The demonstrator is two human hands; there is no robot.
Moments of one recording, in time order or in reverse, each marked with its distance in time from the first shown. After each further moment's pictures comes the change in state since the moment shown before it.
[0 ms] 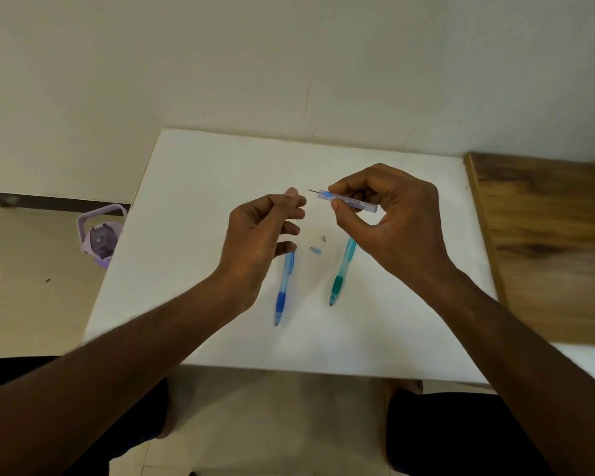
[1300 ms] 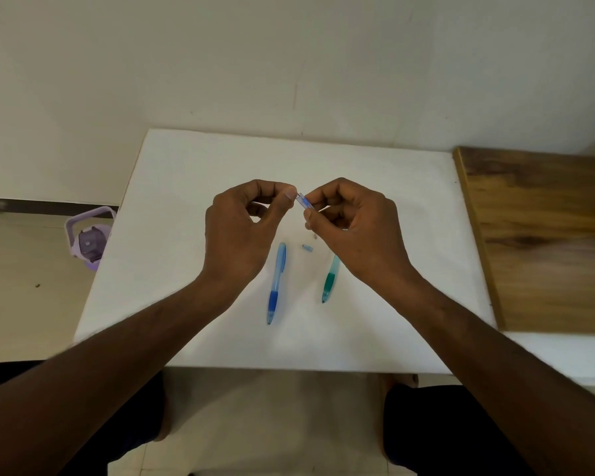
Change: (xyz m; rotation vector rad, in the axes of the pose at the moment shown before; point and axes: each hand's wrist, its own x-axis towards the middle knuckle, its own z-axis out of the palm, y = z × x) left_hand 0.006 0.005 -0.003 0.461 0.164 0.359; right_hand -0.010 -0.006 0.030 0.140 -0.064 0.331
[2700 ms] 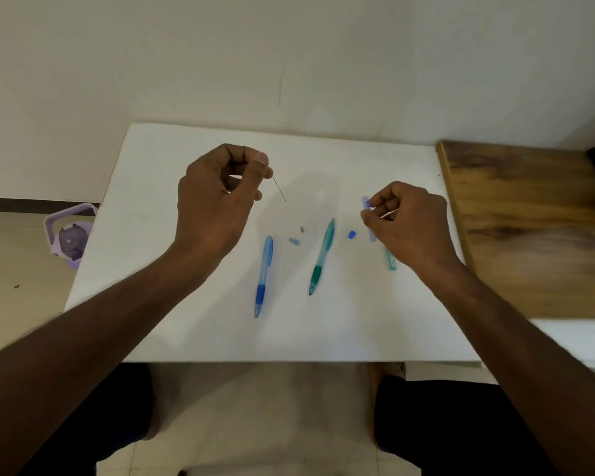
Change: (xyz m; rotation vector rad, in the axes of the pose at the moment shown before) left_hand 0.016 0.017 -0.015 -0.119 -0.026 -0.042; right_hand 0.008 0.057 -0.064 -0.353 0.114 0.149
